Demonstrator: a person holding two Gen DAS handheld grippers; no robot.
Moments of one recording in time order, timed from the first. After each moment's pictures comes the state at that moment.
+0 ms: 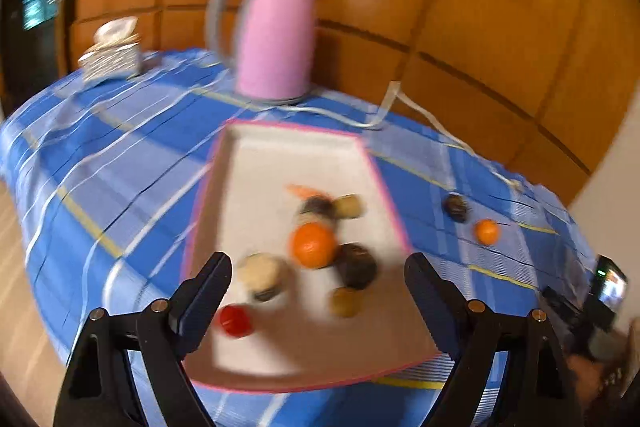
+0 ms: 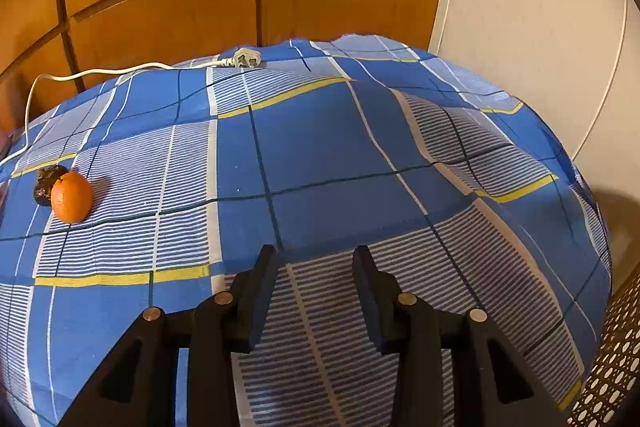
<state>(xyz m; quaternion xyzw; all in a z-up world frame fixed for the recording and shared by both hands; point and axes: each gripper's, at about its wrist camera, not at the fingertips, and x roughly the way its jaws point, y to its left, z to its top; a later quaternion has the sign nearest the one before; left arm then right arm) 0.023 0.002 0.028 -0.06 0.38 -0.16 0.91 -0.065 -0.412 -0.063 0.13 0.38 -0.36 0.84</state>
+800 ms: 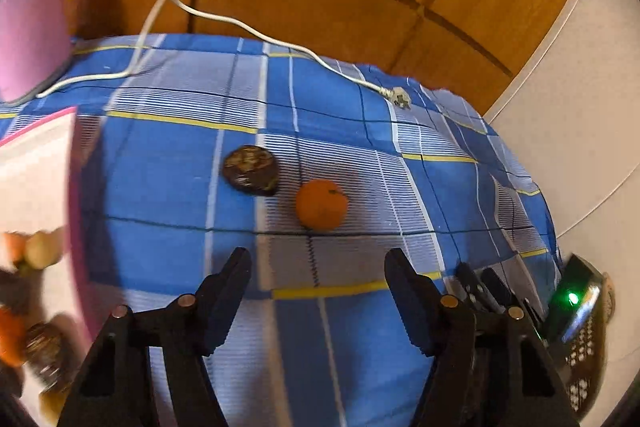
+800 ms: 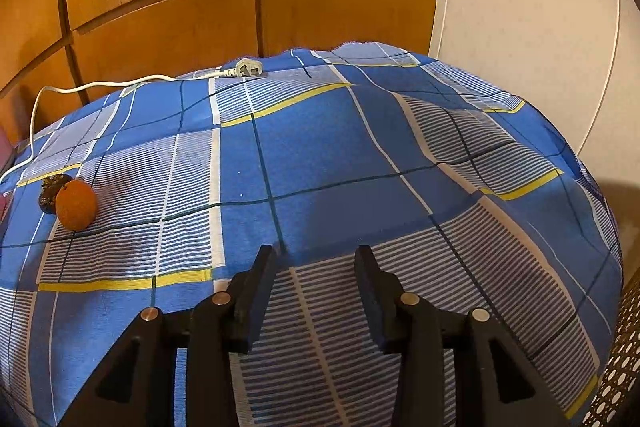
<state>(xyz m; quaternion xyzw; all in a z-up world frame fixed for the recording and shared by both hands) 0.085 -0.229 -0.014 0.00 0.48 -0.35 0.80 -0.066 -0.409 -0.066 0.14 0.36 -0.36 0.85</state>
